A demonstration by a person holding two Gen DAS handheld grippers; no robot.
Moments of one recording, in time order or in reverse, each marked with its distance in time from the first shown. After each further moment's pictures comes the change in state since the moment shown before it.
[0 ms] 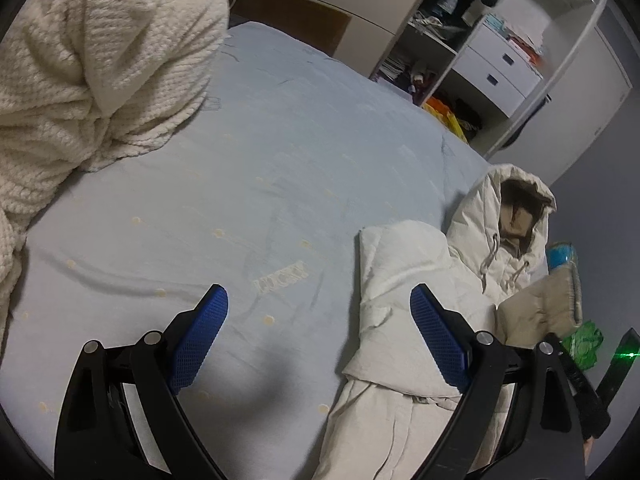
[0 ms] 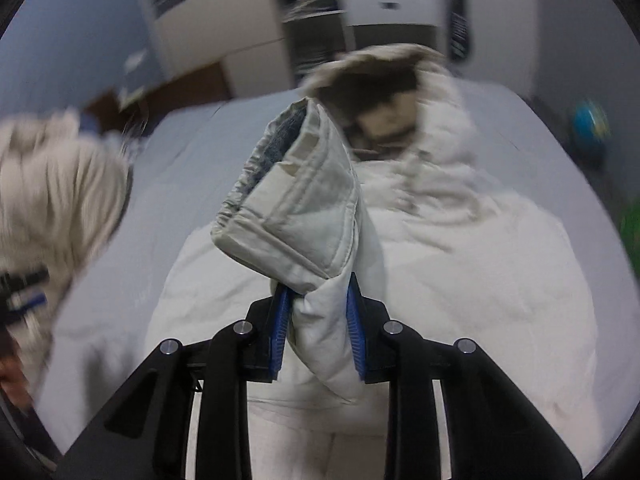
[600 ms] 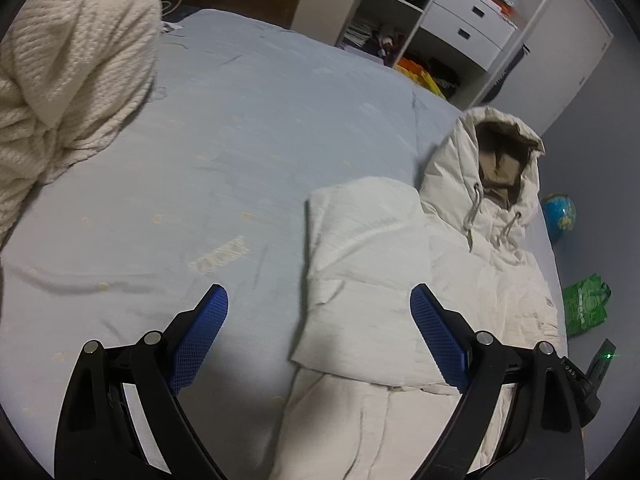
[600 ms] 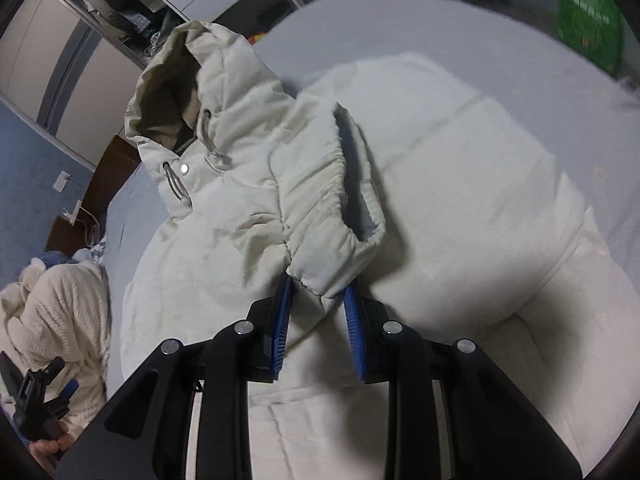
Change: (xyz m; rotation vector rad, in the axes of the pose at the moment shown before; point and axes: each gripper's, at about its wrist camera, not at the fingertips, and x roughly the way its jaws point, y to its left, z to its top) left arm 0.040 -0.061 -0.021 0.124 0.089 -0.020; right arm 0.020 -0.173 -0.063 0.516 0.097 0.011
